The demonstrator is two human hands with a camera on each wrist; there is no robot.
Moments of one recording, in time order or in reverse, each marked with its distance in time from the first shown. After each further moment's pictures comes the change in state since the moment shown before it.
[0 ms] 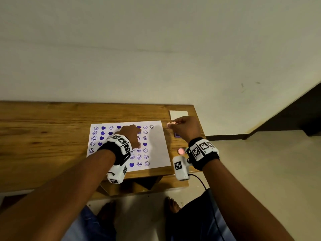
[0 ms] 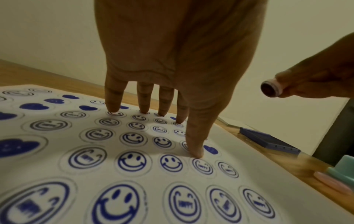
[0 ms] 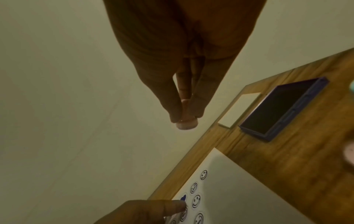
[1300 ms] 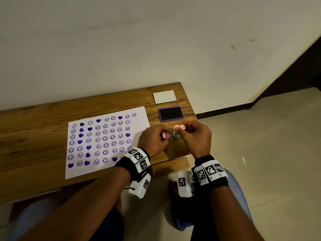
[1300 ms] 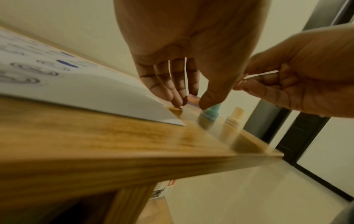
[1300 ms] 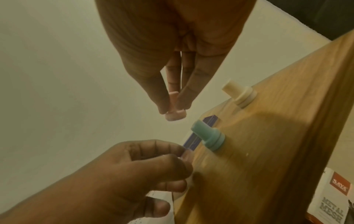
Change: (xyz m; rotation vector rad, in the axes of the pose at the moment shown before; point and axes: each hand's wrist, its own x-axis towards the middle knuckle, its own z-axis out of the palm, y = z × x) left_hand -0.038 0.129 0.070 -0.408 0.226 0.360; right_hand -0.046 0.112 -0.029 0.171 0.265 -0.044
